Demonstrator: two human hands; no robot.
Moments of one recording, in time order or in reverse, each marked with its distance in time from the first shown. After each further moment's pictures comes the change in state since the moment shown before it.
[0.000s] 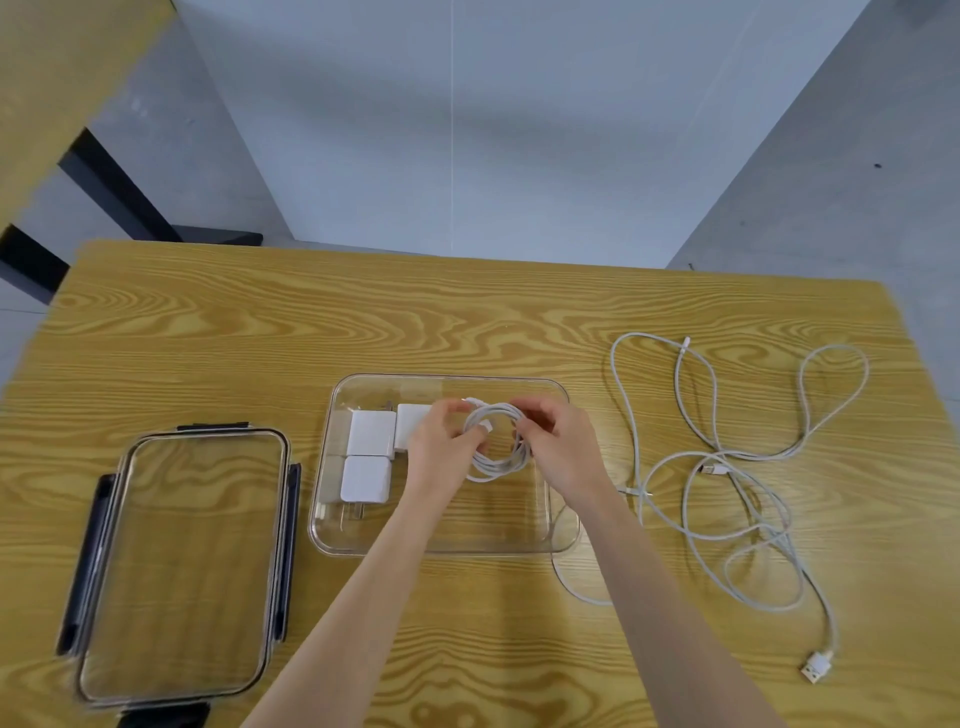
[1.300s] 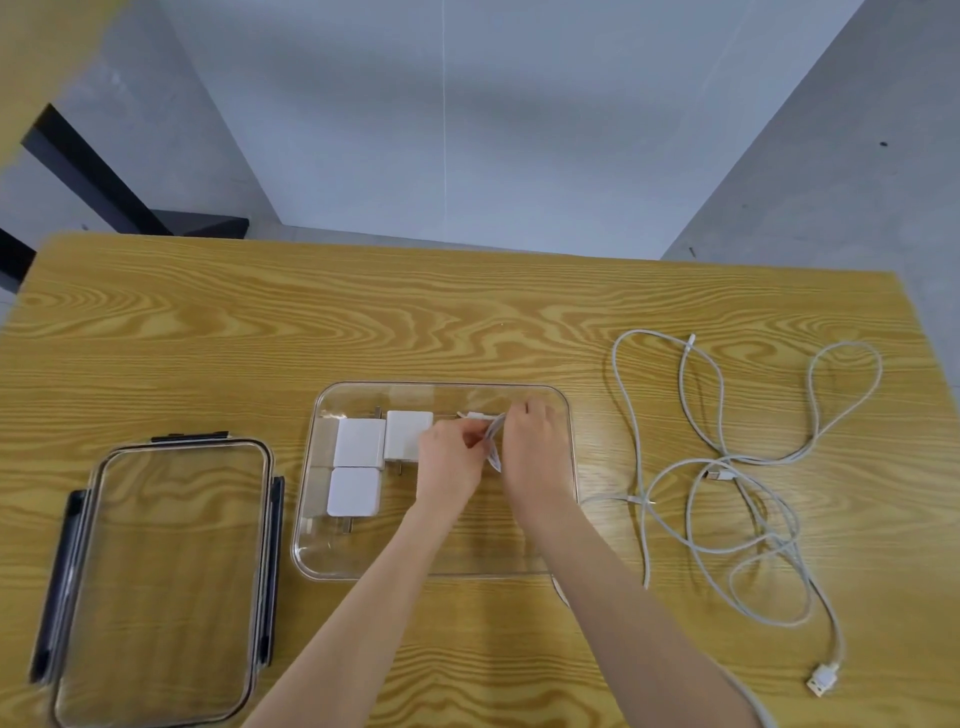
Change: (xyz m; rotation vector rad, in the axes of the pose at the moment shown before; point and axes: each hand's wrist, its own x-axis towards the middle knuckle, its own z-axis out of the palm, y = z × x) left_hand 0.026 -0.010 0.022 0.284 -0.030 0.145; right_hand 0.013 -0.011 0.027 -0.892 -0.026 -0.017
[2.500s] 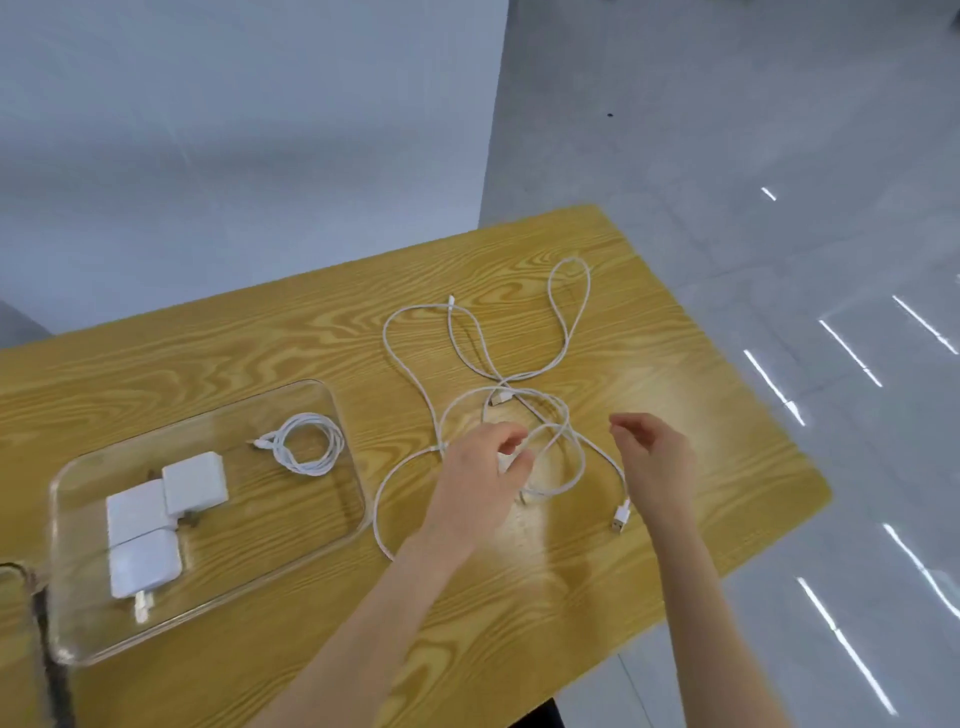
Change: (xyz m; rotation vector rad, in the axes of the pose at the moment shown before) left_hand -0.133 0.099 0.130 0.065 -0.399 0.582; right_hand -0.147 0.269 -0.020 0.849 0.668 0.597
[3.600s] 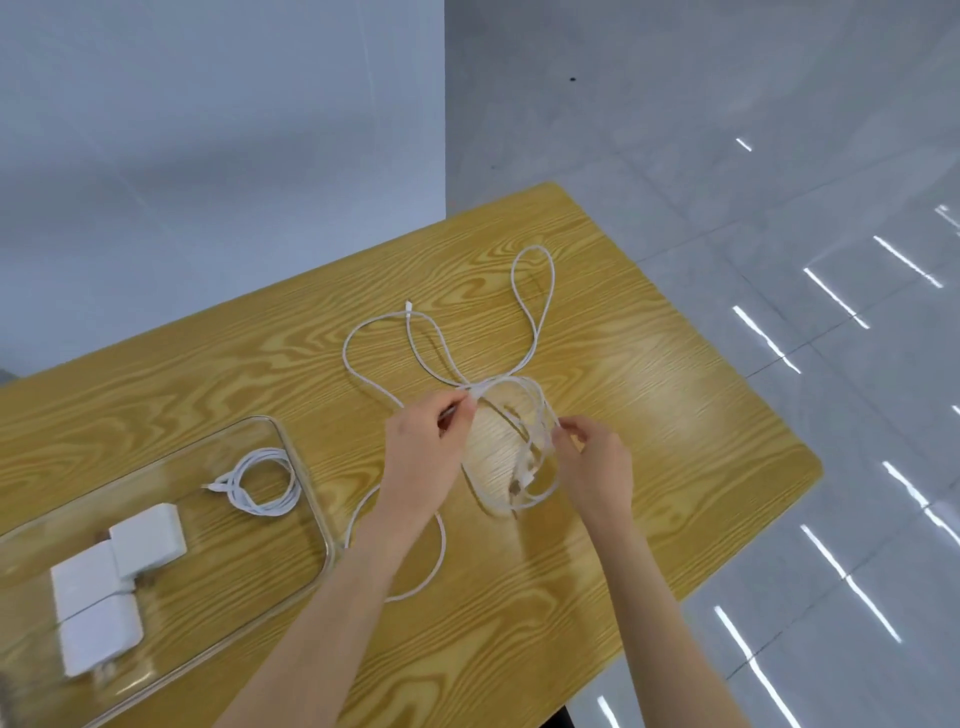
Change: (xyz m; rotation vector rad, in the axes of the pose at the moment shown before) left_hand 0.045 0.012 -0.011 0.042 0.157 0.020; right_hand 0.014 0.014 0.036 -0.133 -0.043 0.044
